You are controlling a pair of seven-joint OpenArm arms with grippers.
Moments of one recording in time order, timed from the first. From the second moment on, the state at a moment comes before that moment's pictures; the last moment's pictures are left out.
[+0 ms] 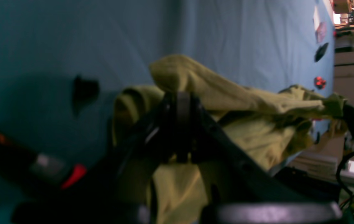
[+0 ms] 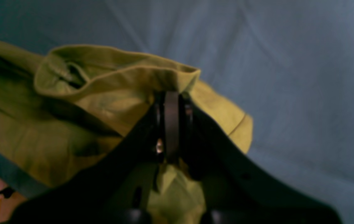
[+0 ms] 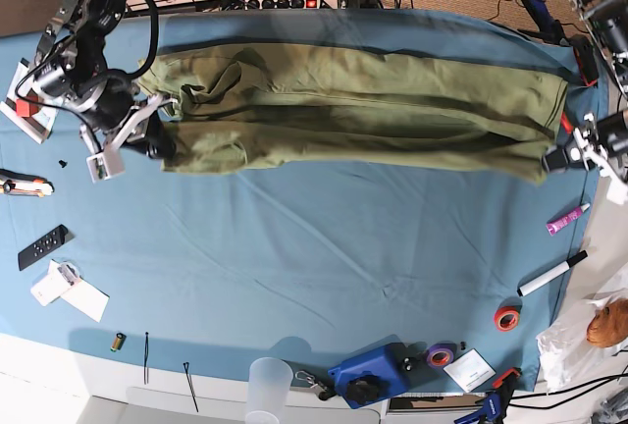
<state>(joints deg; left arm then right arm) -6.5 -28.2 -33.9 60.8 -68.5 -35.1 81.3 -10.7 13.2 30.7 111.1 42.8 36.4 -68.8</state>
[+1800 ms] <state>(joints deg) 6.6 -28.2 -33.9 76.9 -64.7 -35.1 80.1 -18.4 12.9 41.0 115.7 43.1 37.5 -77.5</state>
